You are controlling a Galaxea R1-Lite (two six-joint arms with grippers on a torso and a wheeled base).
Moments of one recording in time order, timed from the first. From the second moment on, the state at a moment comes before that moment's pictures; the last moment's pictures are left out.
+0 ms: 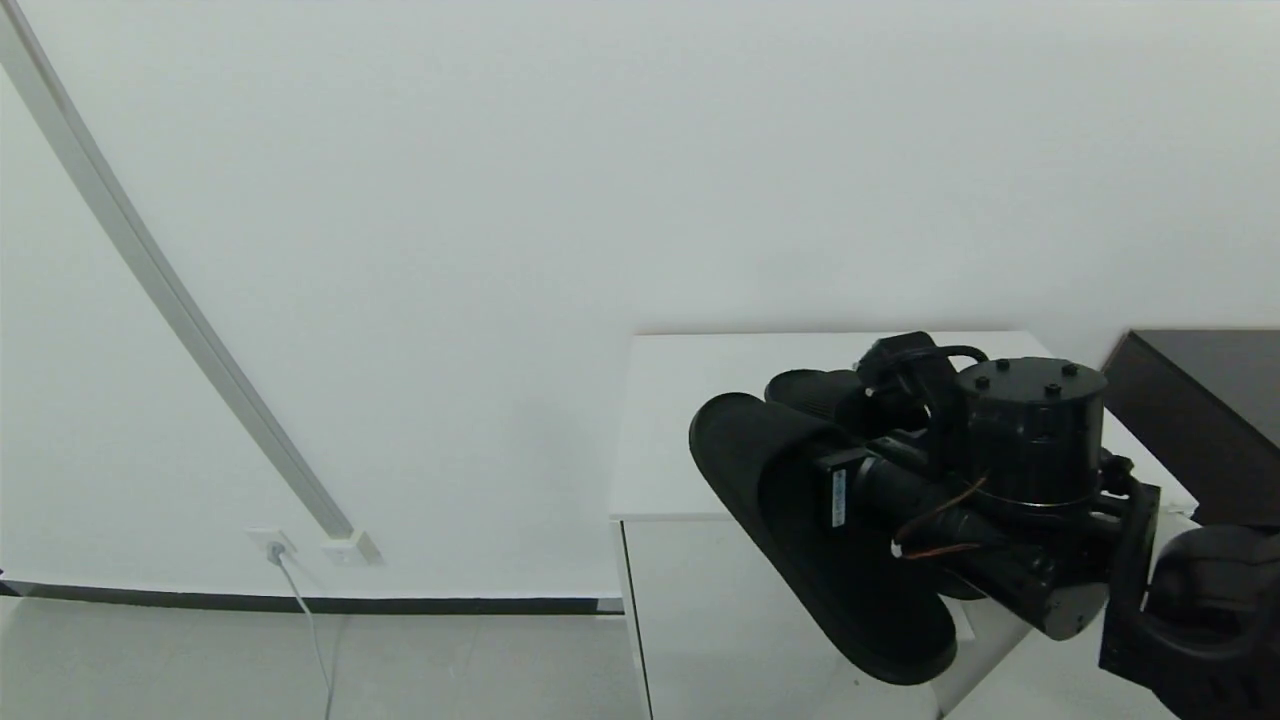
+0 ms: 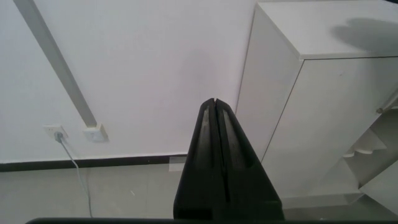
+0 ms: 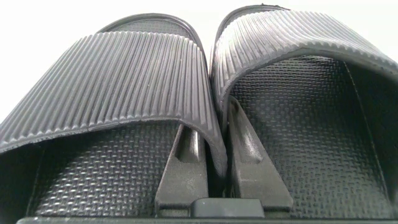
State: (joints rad) left arm 0.00 0.00 0.00 0.00 -0.02 0.01; right arm 0.76 1.72 -0.77 -0.74 -0.33 0.12
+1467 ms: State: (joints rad) left arm 0.00 0.00 0.00 0.00 -0.02 0.00; right arm 0.71 1.54 -0.66 -0.68 -0.04 0.08
